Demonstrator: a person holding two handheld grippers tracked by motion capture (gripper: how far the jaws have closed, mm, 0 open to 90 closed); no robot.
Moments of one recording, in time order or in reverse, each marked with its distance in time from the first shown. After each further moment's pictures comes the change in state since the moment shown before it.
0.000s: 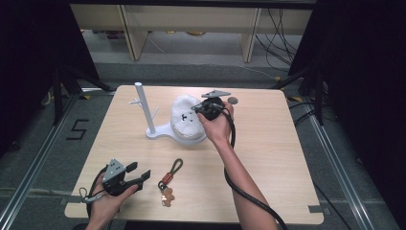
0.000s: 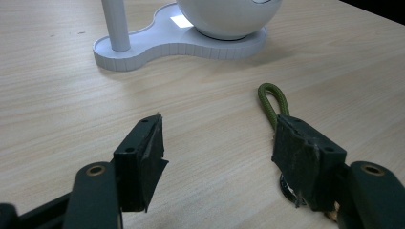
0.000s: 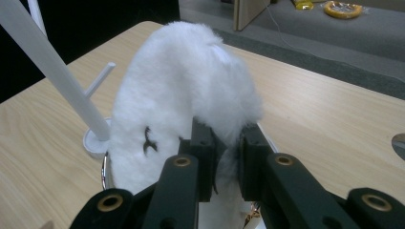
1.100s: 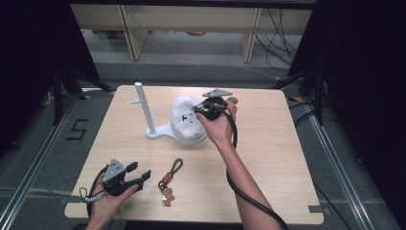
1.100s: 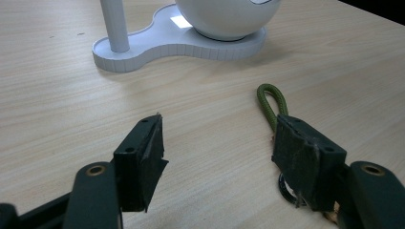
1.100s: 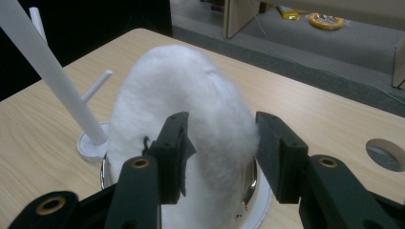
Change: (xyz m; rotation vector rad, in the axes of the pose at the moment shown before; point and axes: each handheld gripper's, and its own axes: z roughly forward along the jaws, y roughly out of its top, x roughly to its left) left arm -0.001 0.001 0.000 -0.008 -0.009 0.001; right arm 0.004 0.005 -0.015 -0.035 -0.040 -0.023
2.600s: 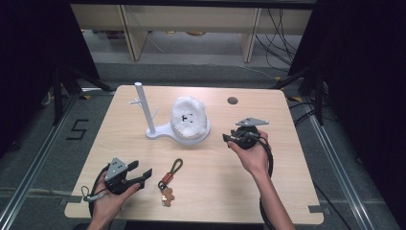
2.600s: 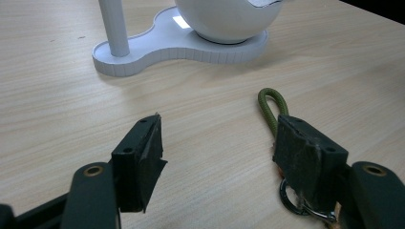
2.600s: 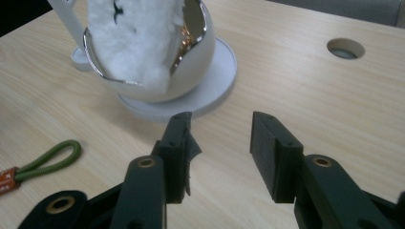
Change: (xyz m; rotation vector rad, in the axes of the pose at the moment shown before) left arm -0.003 0.004 0.004 0.007 0.022 0.005; right arm -0.040 -0.091 -0.080 0.099 0.006 0.071
